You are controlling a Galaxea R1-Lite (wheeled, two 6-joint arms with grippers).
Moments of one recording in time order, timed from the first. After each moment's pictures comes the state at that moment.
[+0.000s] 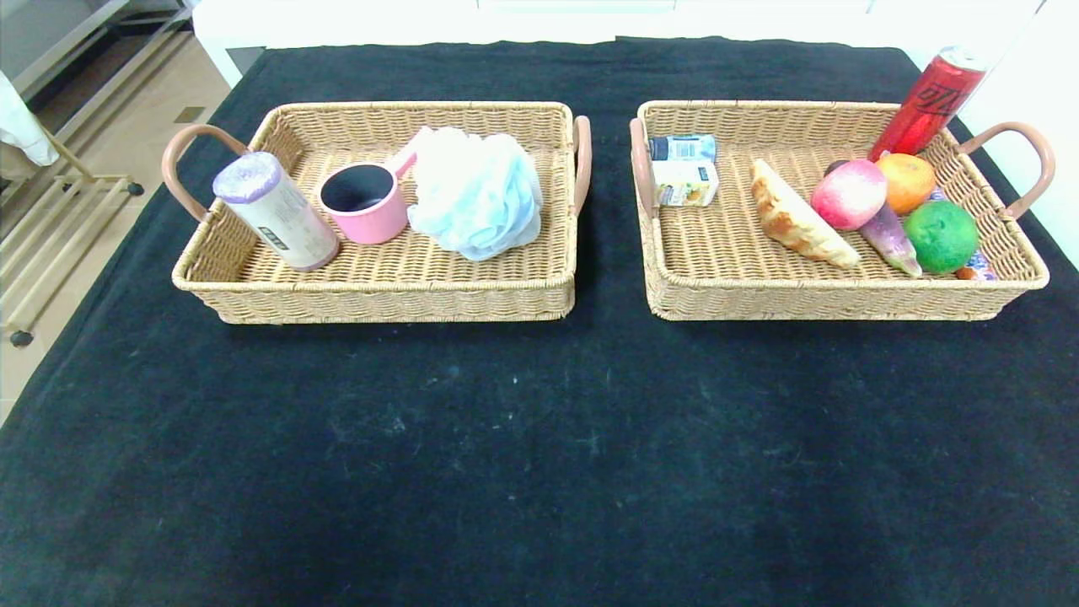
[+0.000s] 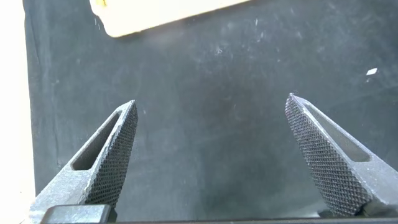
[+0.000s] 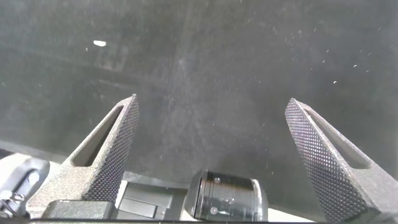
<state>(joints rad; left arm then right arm) -0.08 0.27 -0.99 0.80 -0.14 0.13 0.01 0.10 -0.82 0.96 0.19 -0.07</state>
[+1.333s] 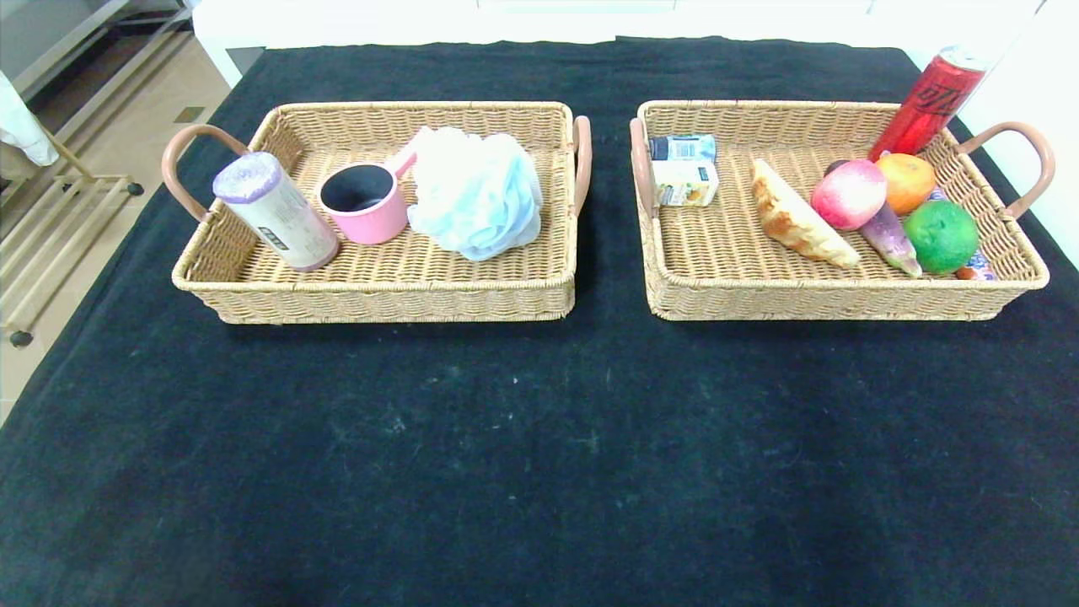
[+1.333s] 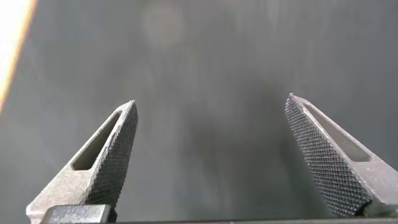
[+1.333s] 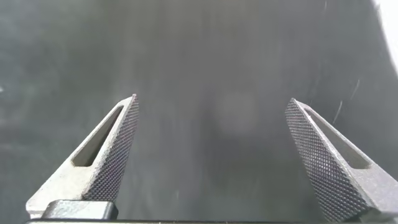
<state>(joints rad) 0.00 0.00 -0.02 0.02 -0.05 0.12 0.01 0.00 -0.02 0.04 0.01 -0.02</state>
